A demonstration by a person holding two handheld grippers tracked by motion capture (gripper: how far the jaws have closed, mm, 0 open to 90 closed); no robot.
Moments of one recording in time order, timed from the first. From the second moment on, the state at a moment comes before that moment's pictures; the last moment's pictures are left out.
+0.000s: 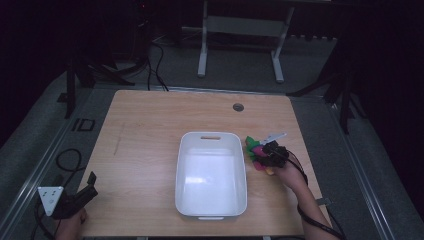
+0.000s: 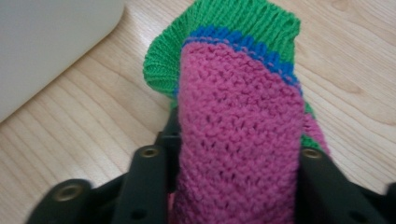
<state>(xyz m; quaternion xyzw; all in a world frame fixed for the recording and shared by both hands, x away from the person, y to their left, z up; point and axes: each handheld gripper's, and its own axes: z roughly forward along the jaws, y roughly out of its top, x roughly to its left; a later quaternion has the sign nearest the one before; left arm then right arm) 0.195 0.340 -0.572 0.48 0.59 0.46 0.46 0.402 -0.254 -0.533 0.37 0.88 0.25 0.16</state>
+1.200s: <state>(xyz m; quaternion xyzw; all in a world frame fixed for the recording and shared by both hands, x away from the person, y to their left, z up) 0.195 0.340 -0.572 0.48 0.59 0.46 0.46 0.322 -0.344 -0.509 0.40 0.81 0.39 0.18</state>
